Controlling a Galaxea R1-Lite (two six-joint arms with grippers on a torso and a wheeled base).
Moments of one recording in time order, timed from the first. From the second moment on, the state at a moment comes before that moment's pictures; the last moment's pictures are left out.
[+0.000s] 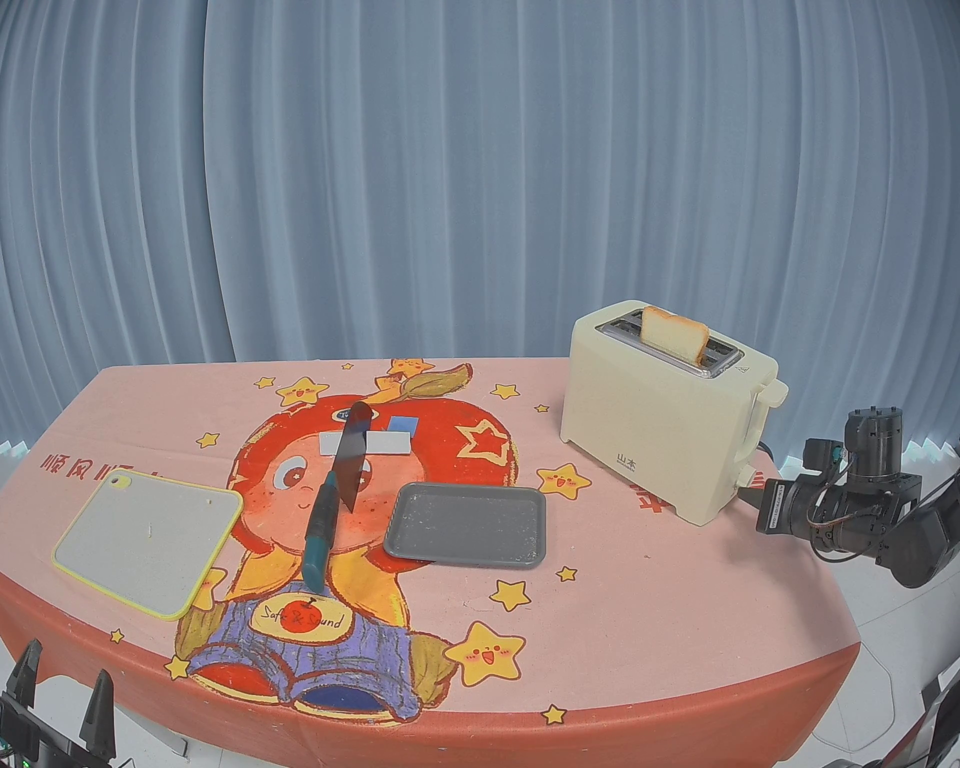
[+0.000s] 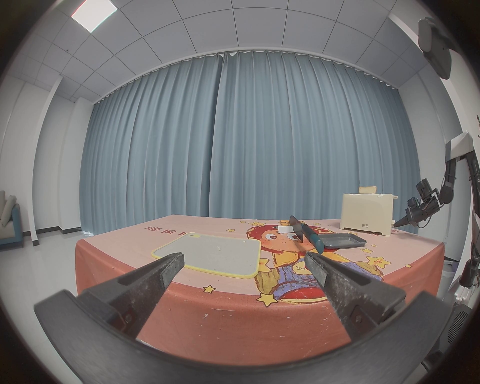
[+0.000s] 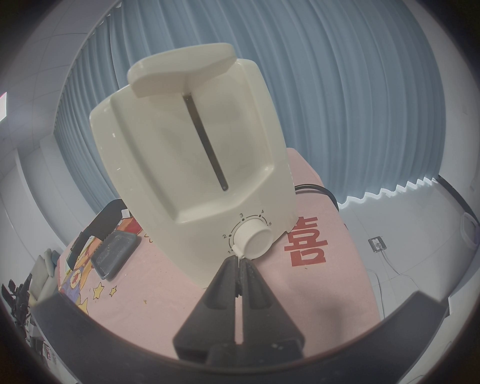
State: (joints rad) left arm 0.00 0.03 -0.02 -0.02 0.06 -0.02; right arm 0.16 1.81 -0.50 -0.75 0.15 0.26
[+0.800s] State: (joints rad) left arm 0.00 0.03 -0.02 -0.02 0.06 -0.02; right arm 0.34 1.47 -0.49 -0.74 0.08 0.25
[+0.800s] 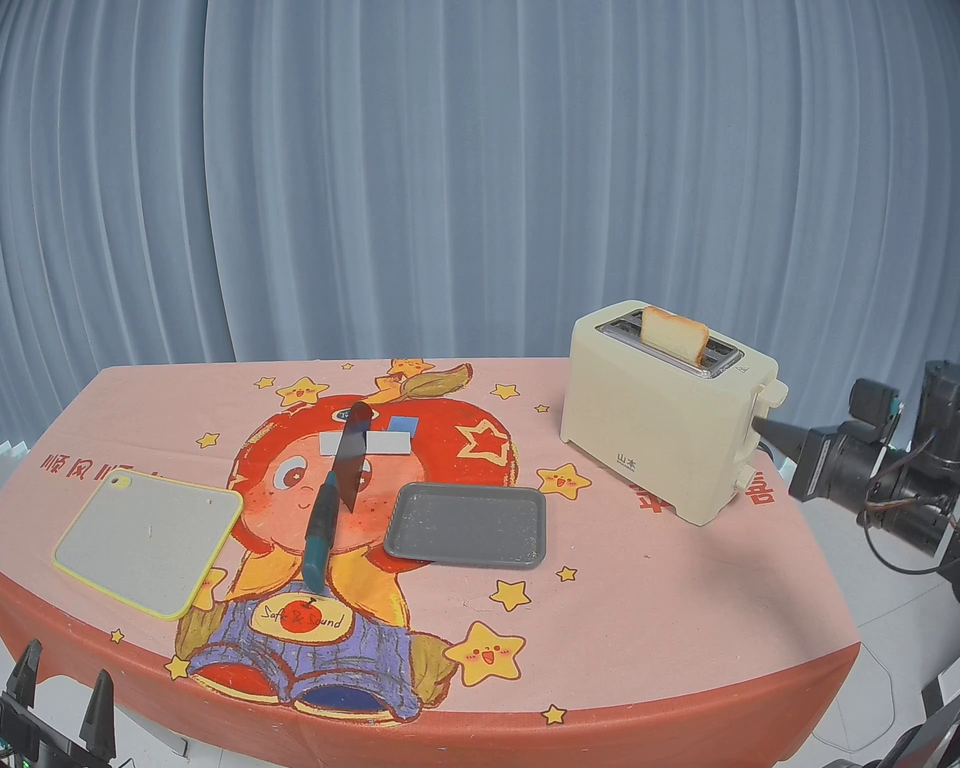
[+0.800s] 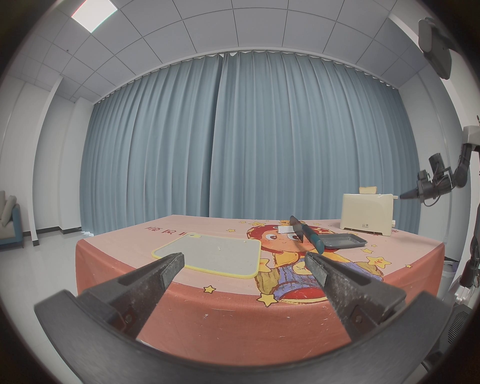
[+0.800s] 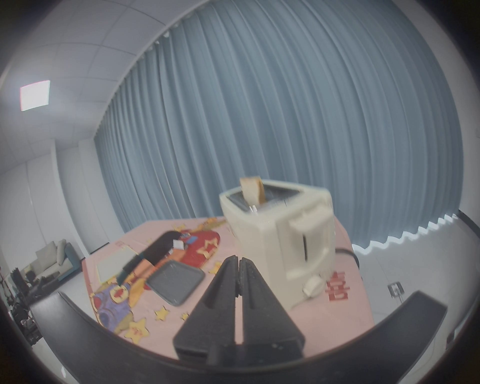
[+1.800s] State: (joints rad) left arm 0.00 0.03 -0.02 -0.02 0.06 -0.02; right arm 0.15 1.37 -0.63 -0.75 0.22 0.17
